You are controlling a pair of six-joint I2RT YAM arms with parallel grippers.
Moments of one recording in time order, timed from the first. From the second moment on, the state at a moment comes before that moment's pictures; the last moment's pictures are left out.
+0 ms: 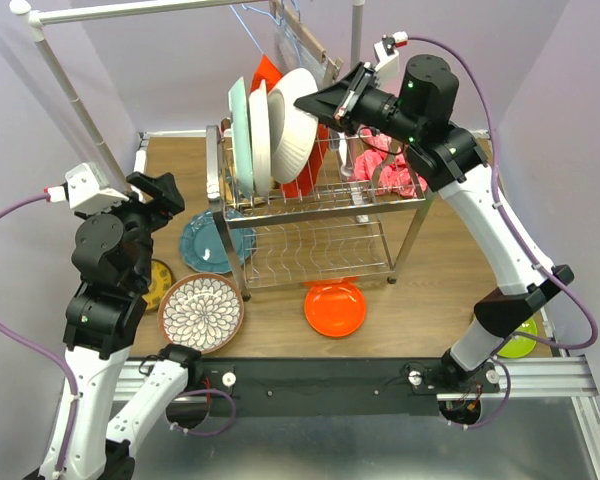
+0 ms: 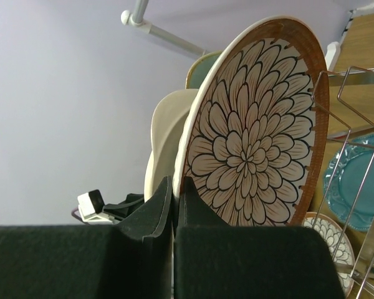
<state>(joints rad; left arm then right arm) -0.26 0.68 1.19 -0.50 -0.44 -0.48 0.60 1.66 2.07 -0.37 -0.38 1.10</state>
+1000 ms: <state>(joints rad) -0.26 0.65 1.16 -0.50 -0.44 -0.49 0.74 1.69 2.19 -0.47 -0.23 1.01</state>
